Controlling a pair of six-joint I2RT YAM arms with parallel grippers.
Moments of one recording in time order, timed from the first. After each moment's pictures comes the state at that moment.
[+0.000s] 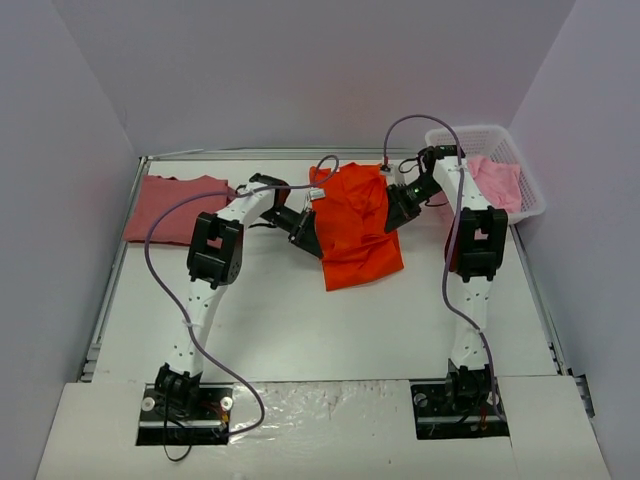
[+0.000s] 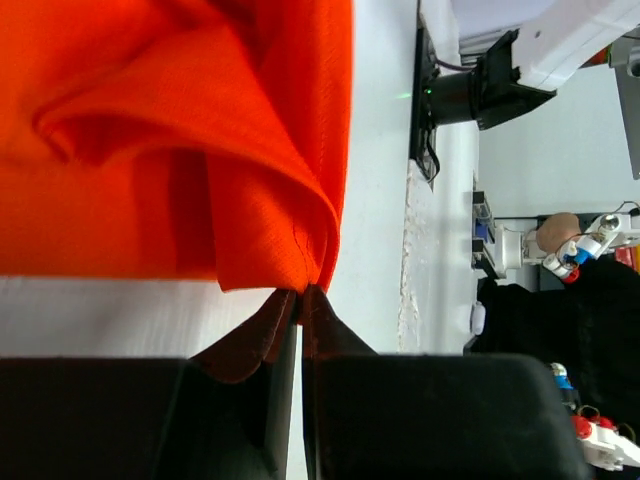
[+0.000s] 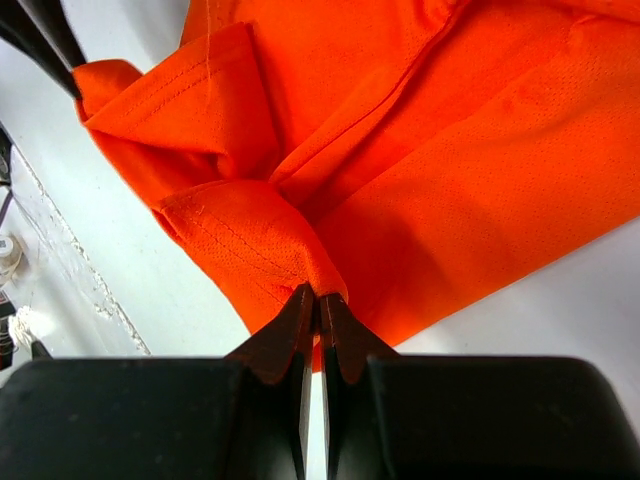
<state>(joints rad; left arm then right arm) -0.36 2.55 2.20 -1.33 1.33 0.58 0.06 2.37 2.14 -1.35 -0.75 -0.57</state>
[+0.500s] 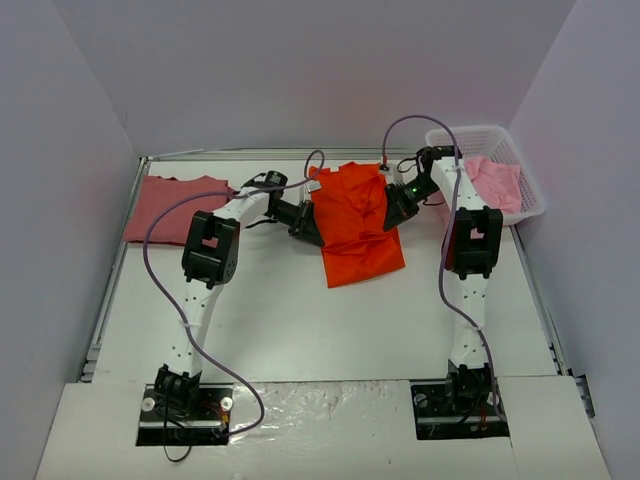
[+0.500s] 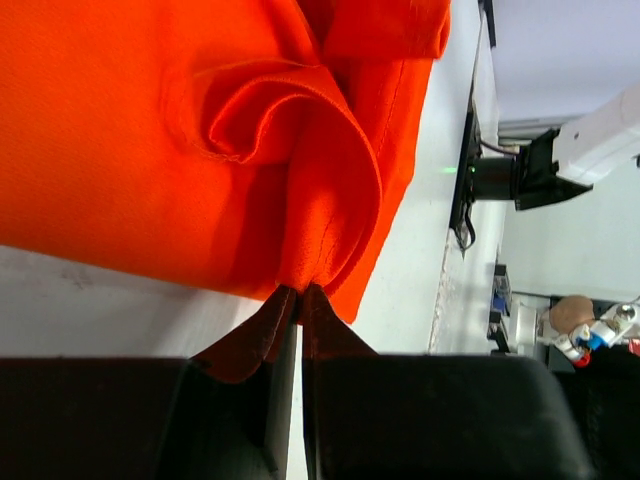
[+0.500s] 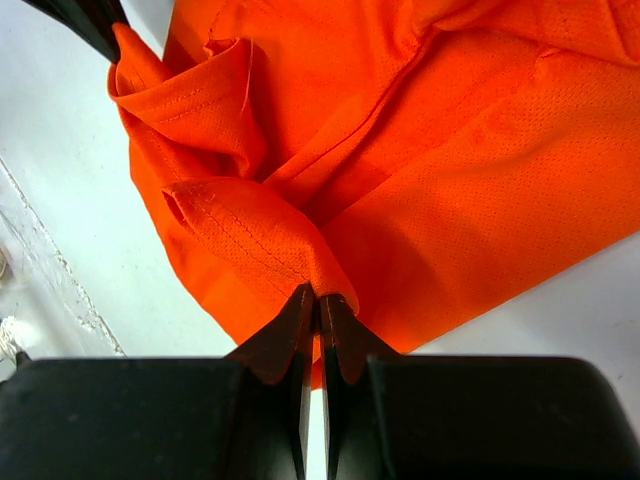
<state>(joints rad) -0.33 2.50 2.04 -0.81 1.23 0.10 0.06 2.44 2.22 -1.35 -0.75 -0.57</state>
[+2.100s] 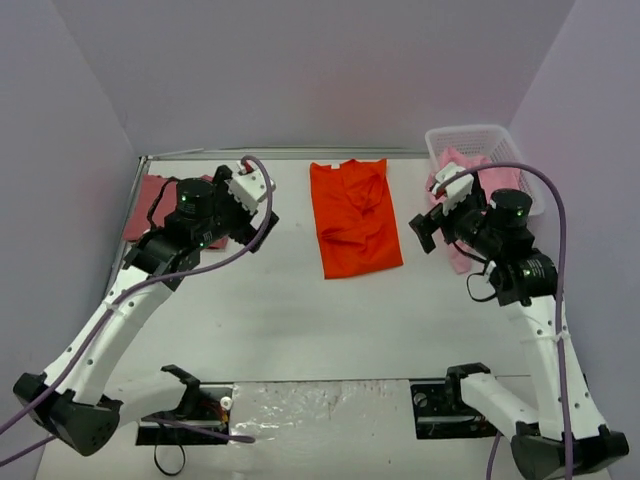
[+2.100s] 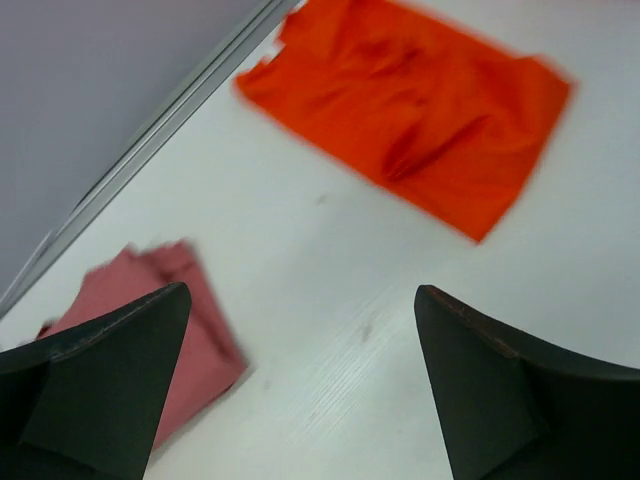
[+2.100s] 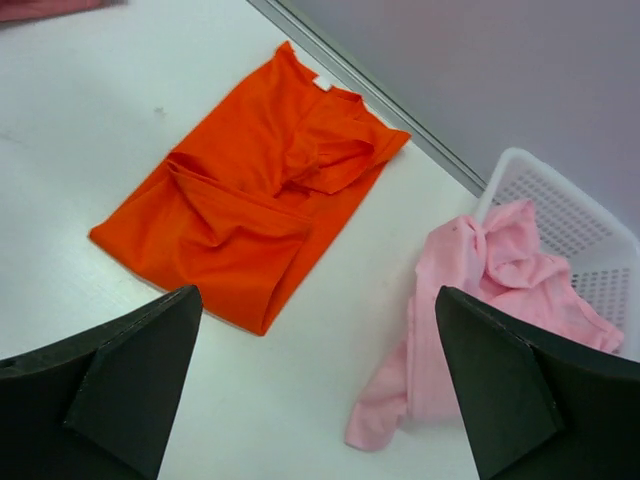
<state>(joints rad) -0.49 1.18 1.32 -0.56 0.22 0.35 0.13 0.98 1.17 -0.55 -0.39 -0.46</state>
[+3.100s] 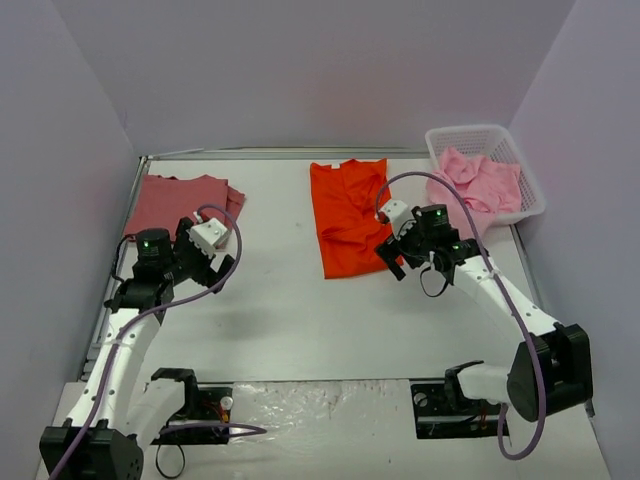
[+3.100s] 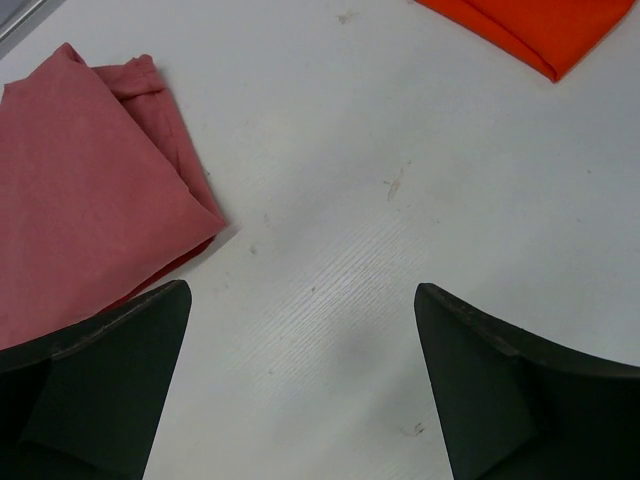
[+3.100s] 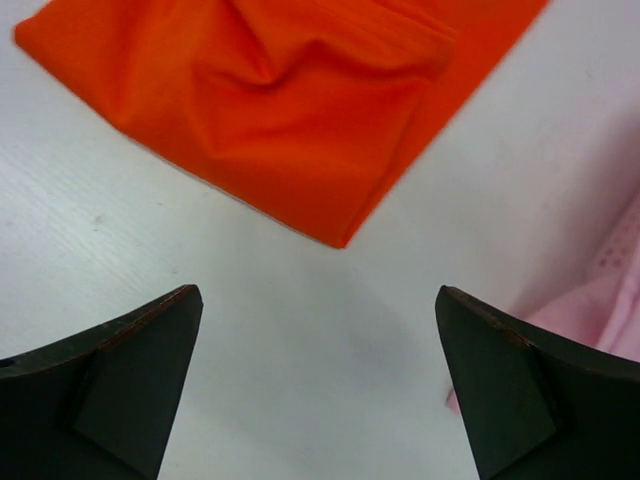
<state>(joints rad) -0.04 0.88 0.74 -0.42 0.51 0.51 0.27 1.25 0.85 -0.39 -0.16 -0.48</state>
